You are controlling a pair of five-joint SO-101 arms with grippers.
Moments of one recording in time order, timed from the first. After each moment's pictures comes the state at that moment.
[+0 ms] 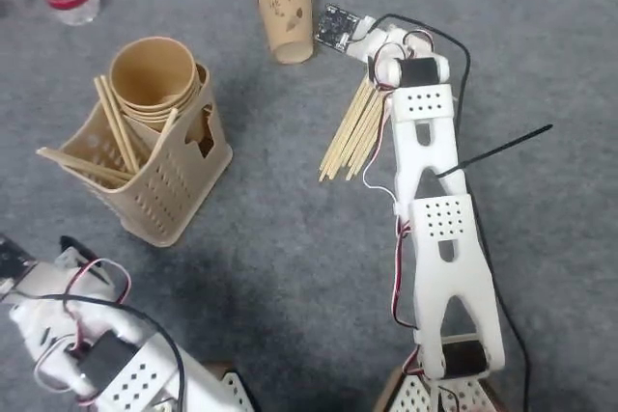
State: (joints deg) left arm -57.7 -96.2 90.9 50.5 10.9; right arm -11.8 78.1 -94.1 69.1 58.5
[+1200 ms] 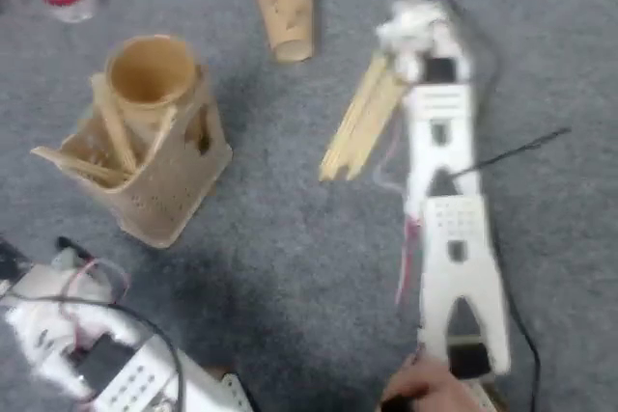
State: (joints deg) left arm -57.7 -96.2 90.9 50.5 10.9; right arm -9.3 81.0 -94.1 50.8 21.9
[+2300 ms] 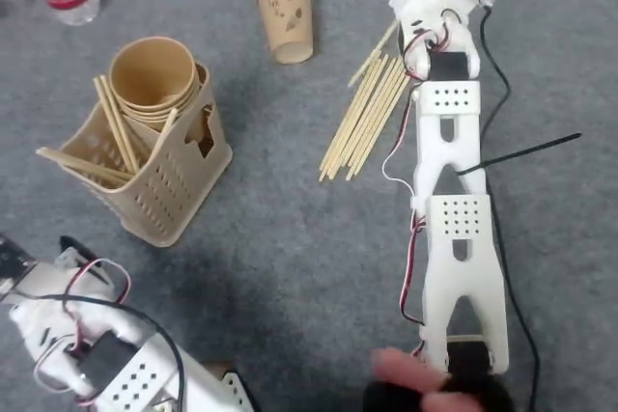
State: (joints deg) left arm -57.7 -96.2 90.9 50.5 10.9; right arm -6.4 76.9 -94.1 40.4 -33.3
